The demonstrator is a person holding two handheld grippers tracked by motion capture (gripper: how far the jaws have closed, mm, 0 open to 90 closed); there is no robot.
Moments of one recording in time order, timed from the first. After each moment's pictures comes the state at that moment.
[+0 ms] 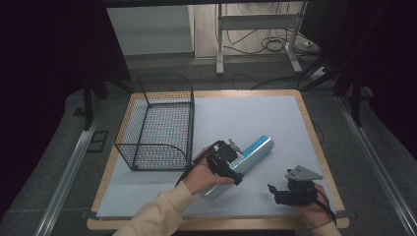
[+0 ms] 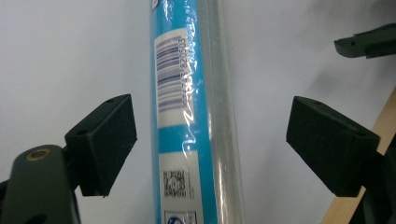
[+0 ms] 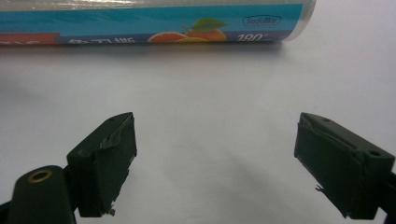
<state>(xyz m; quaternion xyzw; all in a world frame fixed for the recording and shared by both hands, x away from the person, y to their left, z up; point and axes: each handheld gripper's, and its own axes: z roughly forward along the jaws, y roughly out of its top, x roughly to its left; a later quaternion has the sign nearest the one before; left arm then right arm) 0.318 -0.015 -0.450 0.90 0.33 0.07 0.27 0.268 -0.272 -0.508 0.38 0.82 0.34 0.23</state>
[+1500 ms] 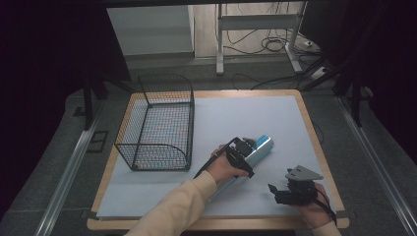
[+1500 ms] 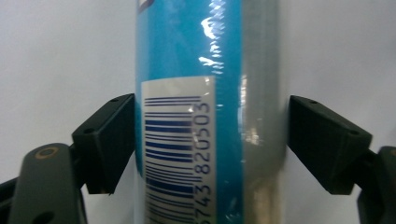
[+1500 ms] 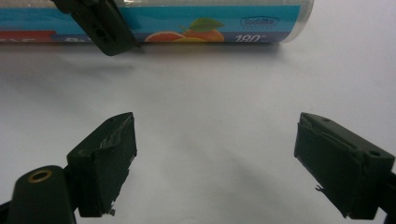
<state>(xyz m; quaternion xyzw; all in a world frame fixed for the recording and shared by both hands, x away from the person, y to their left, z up) 0.370 -0.068 -0.496 0.92 0.36 0.04 0.16 0.269 -0.273 -0.509 0.38 0.83 0.34 0.24</state>
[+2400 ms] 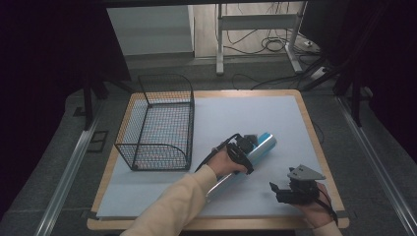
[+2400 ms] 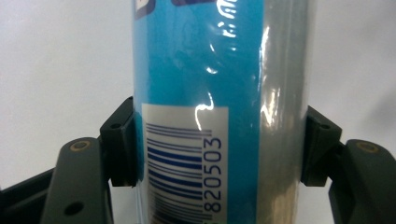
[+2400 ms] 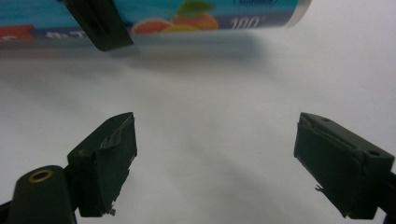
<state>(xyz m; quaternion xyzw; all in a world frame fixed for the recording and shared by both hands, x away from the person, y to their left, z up) 0.377 -0.068 -0.475 0.93 0.34 0.00 0.16 0.269 -0.276 -0.506 0.38 0.82 0.35 0.25</state>
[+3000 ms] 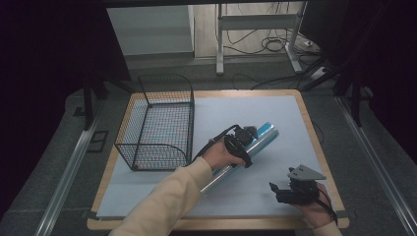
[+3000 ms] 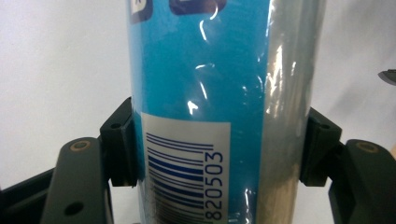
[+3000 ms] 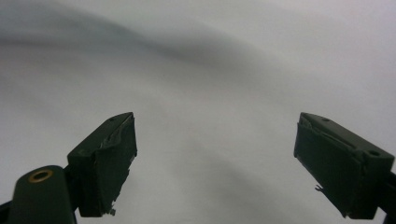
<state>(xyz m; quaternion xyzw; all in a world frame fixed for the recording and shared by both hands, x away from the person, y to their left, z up) 0.377 -0.057 -0.440 0.93 0.33 0.02 0.16 0.268 -0.276 -0.505 0.38 0.82 0.35 0.24</state>
